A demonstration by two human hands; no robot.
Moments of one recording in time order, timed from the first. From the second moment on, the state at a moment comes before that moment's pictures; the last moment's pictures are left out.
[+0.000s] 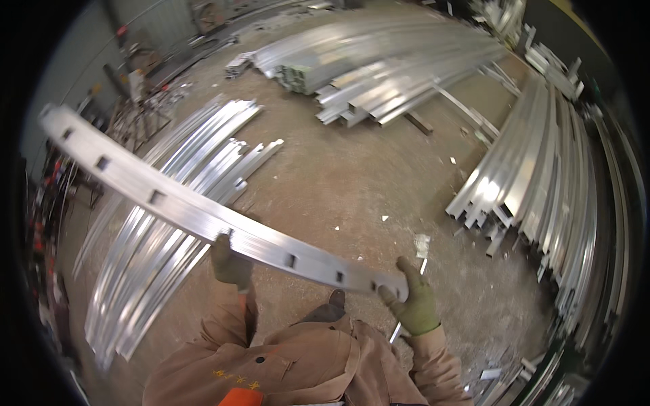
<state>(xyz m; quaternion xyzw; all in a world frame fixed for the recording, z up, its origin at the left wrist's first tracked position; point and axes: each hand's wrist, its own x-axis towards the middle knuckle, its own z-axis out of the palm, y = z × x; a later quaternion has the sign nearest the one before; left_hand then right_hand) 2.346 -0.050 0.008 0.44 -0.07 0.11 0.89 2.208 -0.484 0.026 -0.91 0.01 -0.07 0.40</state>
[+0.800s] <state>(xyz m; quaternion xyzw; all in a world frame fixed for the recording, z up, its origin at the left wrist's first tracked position) 3.113 -0.559 -0.140 0.89 0.10 -0.26 0.37 2.829 -1.161 -0.273 -0.77 0.43 0.24 0.41</state>
